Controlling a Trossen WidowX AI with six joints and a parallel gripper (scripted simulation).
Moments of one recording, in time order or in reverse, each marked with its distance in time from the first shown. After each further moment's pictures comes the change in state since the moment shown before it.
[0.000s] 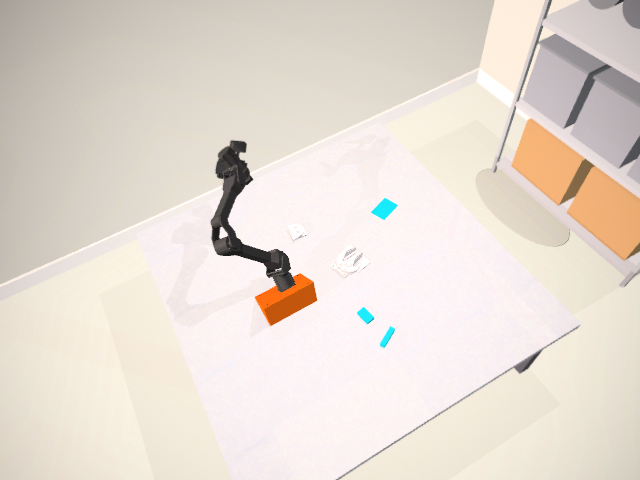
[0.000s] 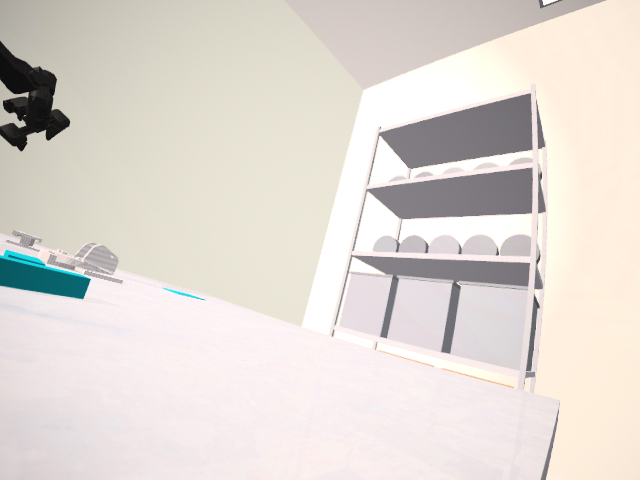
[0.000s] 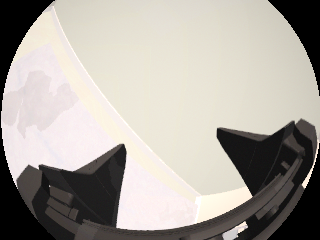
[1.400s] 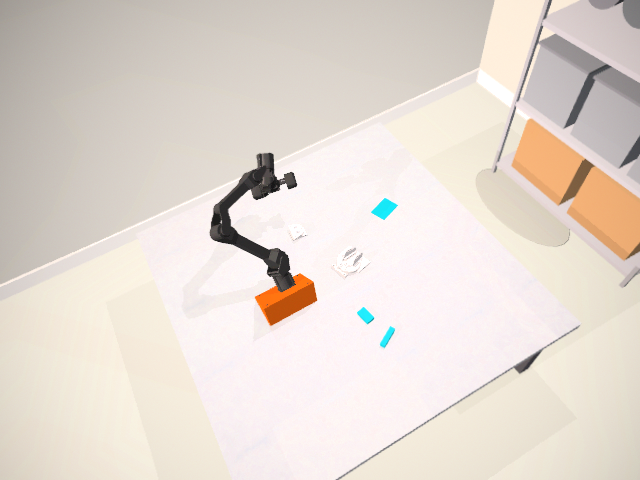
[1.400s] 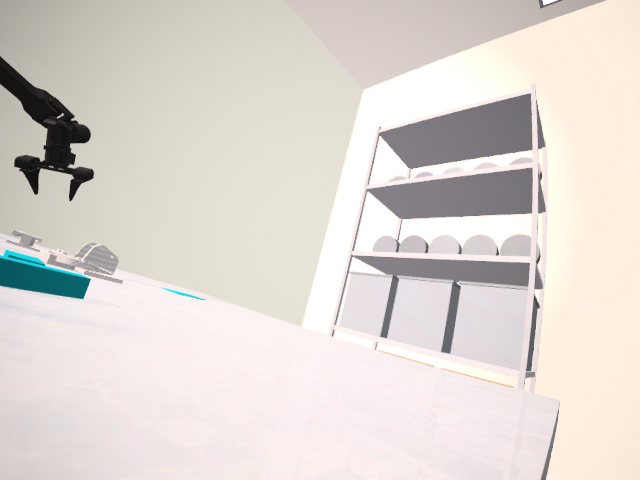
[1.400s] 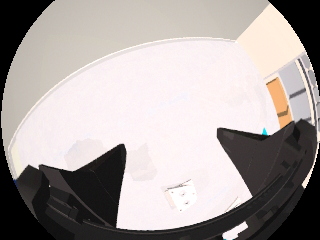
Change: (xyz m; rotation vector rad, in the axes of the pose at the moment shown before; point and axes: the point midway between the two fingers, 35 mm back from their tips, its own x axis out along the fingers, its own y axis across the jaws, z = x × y) arm -0.029 0.093 -0.179 1.117 0.740 0.098
